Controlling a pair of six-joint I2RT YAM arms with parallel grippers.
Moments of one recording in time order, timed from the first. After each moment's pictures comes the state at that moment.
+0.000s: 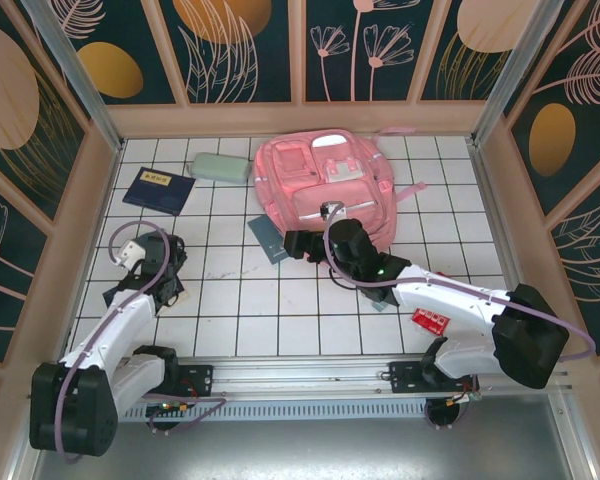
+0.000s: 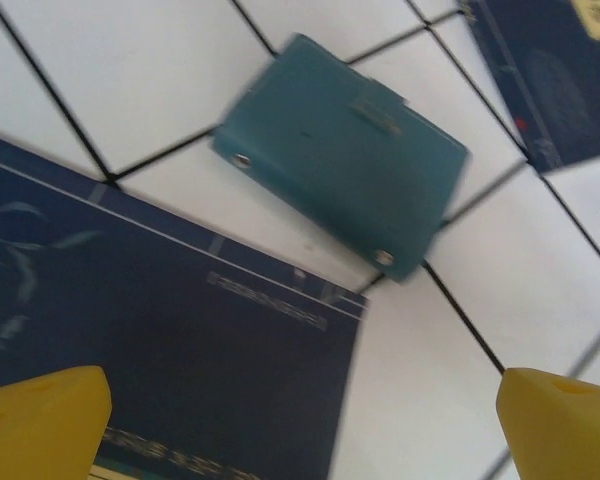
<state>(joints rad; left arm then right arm) -0.10 1.01 0.47 -0.42 -0.49 -1.03 0.91 1.29 0.75 0.13 0.13 0.68</state>
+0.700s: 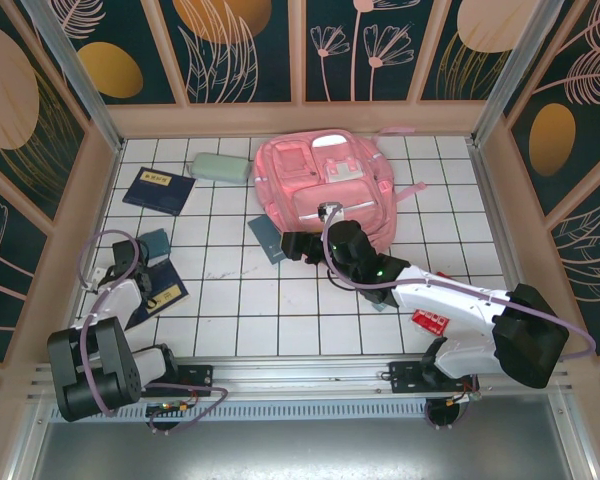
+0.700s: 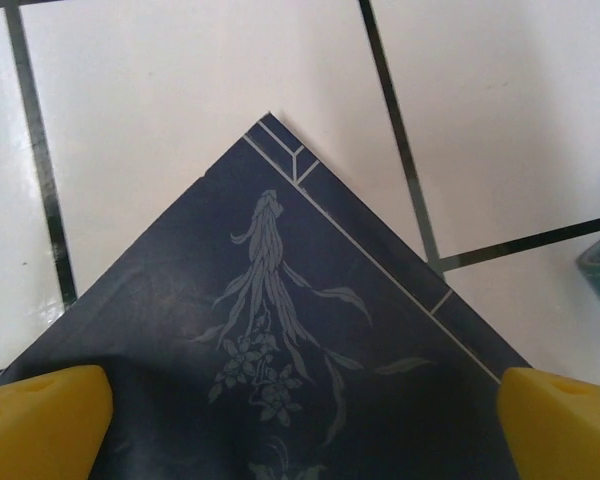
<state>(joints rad) 0.27 1.19 0.44 -0.38 -0.38 -1.03 0.92 1.29 0.75 0.15 0.13 0.68</state>
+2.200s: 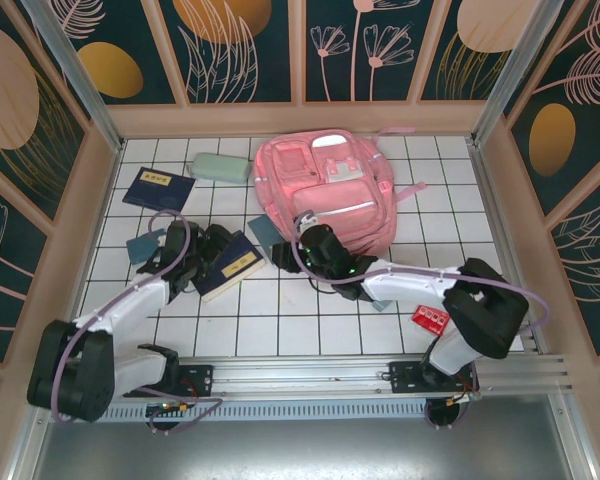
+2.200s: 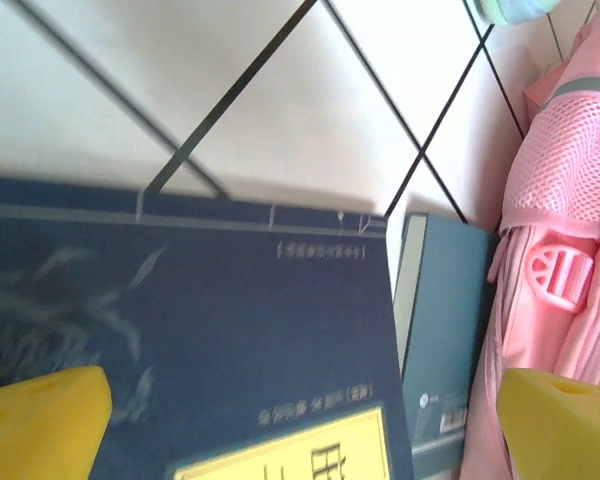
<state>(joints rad) -0.26 1.23 0.55 -0.12 0.04 -1.10 0.98 1.57 0.82 0.23 0.04 0.73</state>
